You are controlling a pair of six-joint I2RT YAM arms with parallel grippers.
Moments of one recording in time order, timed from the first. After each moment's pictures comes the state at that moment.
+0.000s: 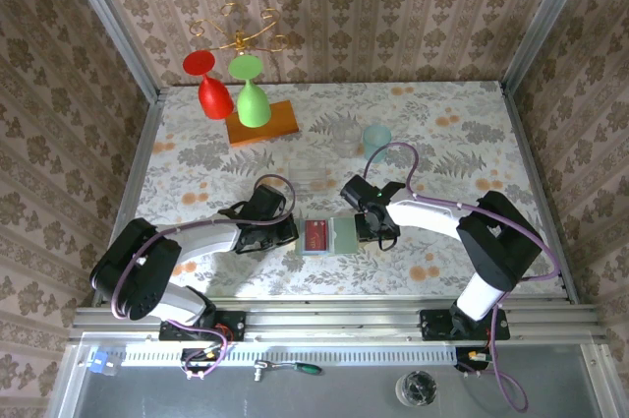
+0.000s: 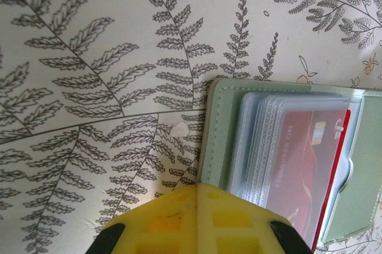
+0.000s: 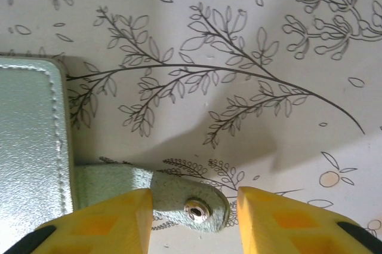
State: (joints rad) left arm -0.69 1.44 0.56 -0.15 0.25 -0.88; right arm 0.71 1.66 0.95 -0.72 0.16 0.67
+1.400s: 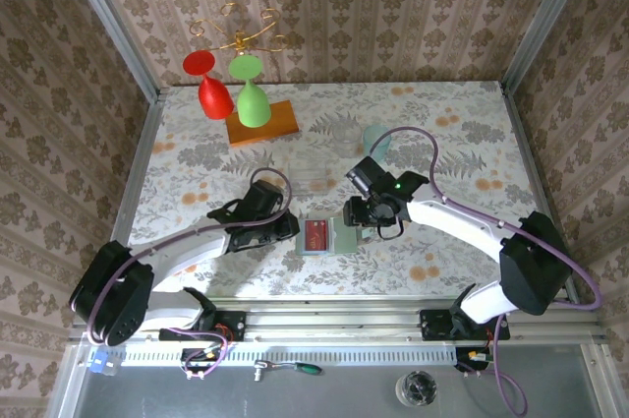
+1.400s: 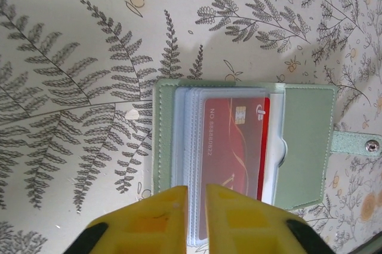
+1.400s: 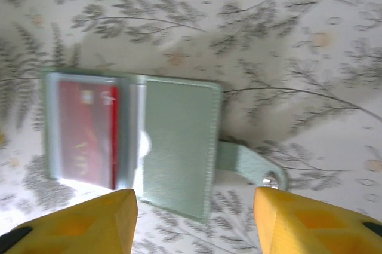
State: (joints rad) left arm -0.72 1.28 0.60 -0.26 0.21 -0.86; right arm 0.72 1.47 1.04 -0.71 -0.02 0.69
